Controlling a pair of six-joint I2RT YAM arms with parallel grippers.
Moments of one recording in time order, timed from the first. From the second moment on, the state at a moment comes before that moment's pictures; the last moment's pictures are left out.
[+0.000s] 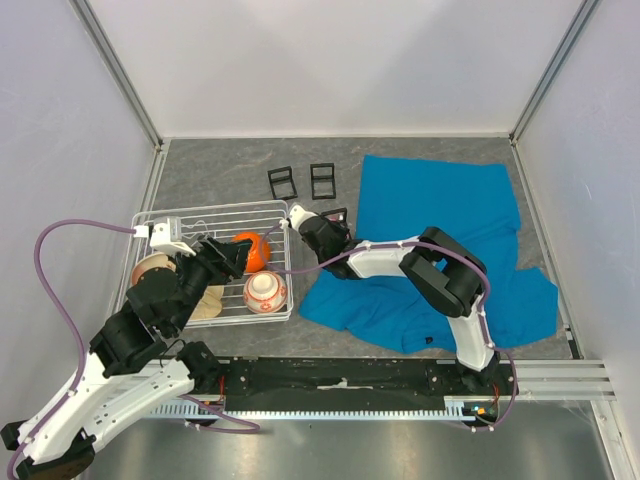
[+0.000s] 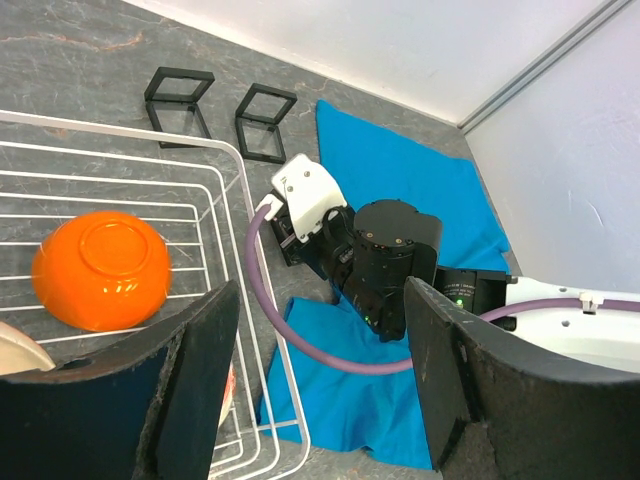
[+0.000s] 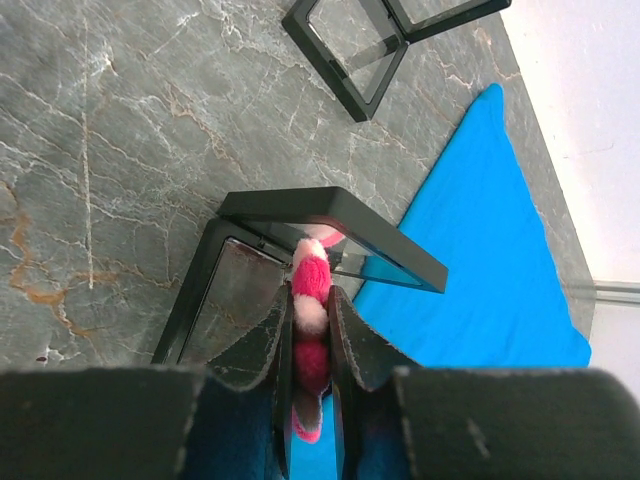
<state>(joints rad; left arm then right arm) -0.82 0.43 0.82 -0.52 -0.52 -0.64 0.90 2.04 1.20 0.25 0.69 -0.46</state>
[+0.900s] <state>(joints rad) -0.82 0.43 0.82 -0.52 -0.51 -0.63 0.89 2.10 1.21 0.27 0.71 -0.47</state>
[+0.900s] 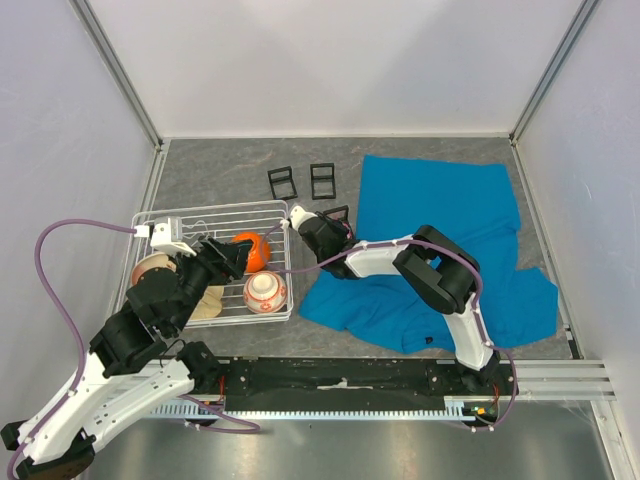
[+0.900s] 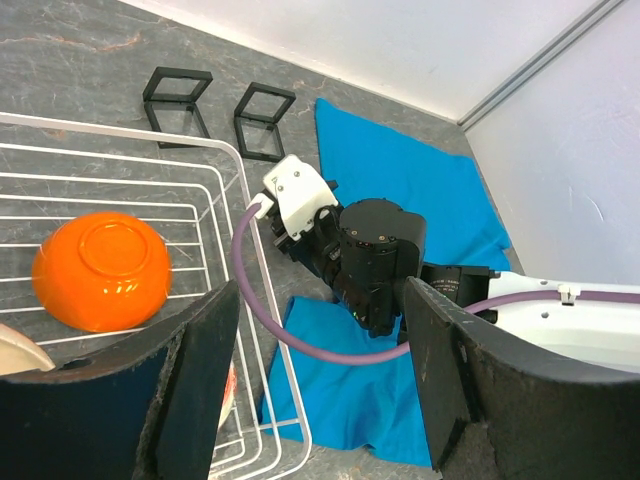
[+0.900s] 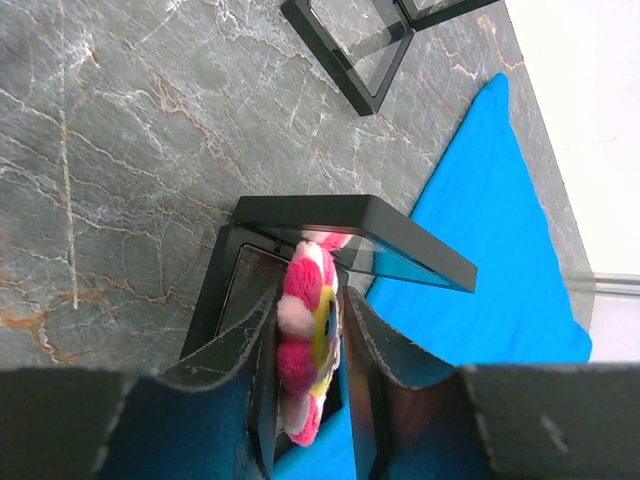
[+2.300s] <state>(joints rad) -0.82 0.66 0.83 -0.42 -0.21 -0.57 0.81 1.67 1.12 -0.12 0.37 0.11</state>
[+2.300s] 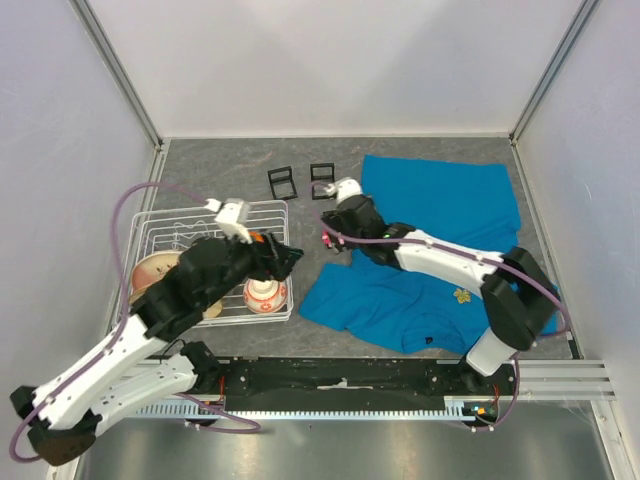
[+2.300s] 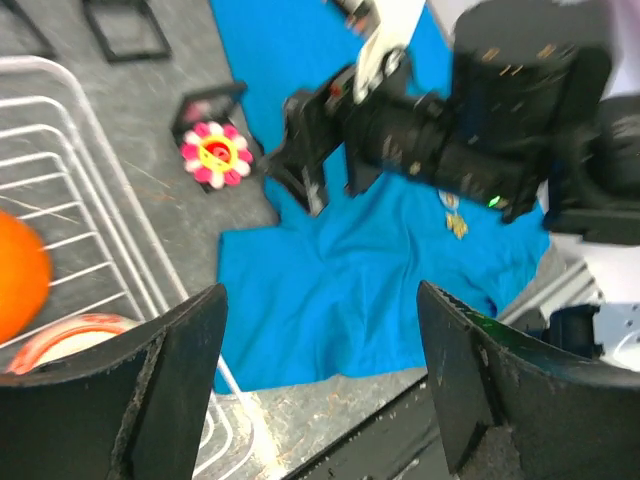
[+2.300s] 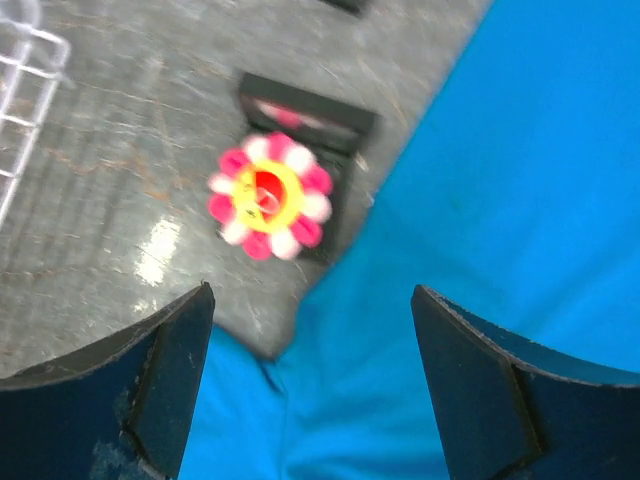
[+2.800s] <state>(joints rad) -0.93 1.52 0.94 -0.12 0.37 -0.57 0.34 1.24 0.77 -0.59 0.28 0.68</state>
